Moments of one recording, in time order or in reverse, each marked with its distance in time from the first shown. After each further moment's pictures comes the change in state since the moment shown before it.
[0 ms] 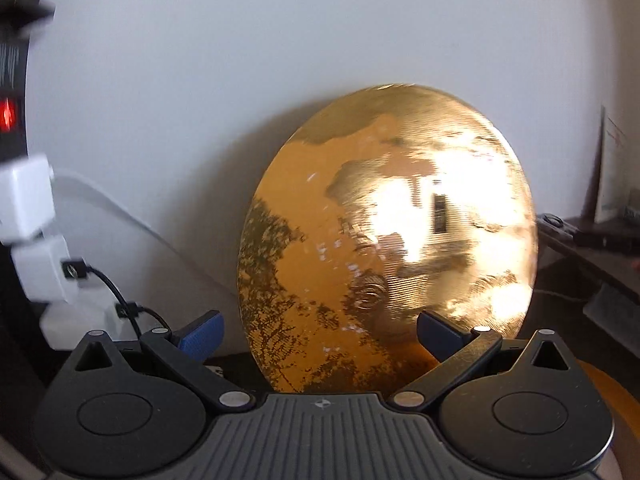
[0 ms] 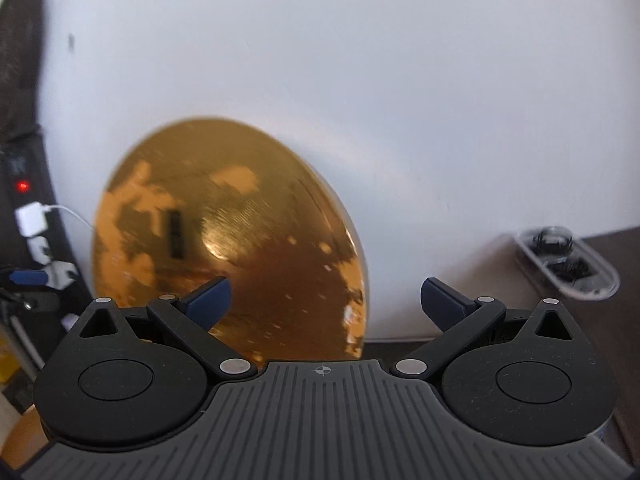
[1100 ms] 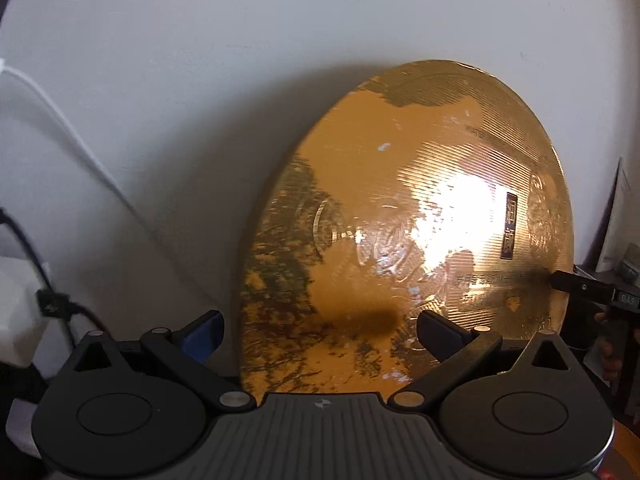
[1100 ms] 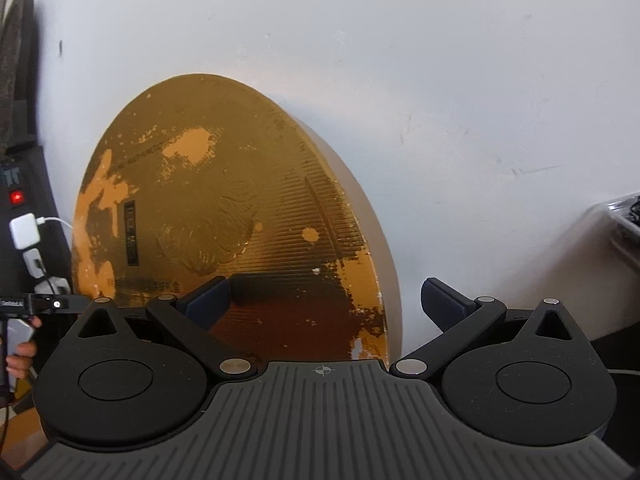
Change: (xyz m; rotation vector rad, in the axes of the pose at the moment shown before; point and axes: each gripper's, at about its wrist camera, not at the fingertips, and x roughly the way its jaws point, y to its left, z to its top) left arm 0.076 0.033 -0.005 -0.124 -0.064 -0.095; right arm 0.092 -0.019 -0.020 0.047 -0.067 0.186
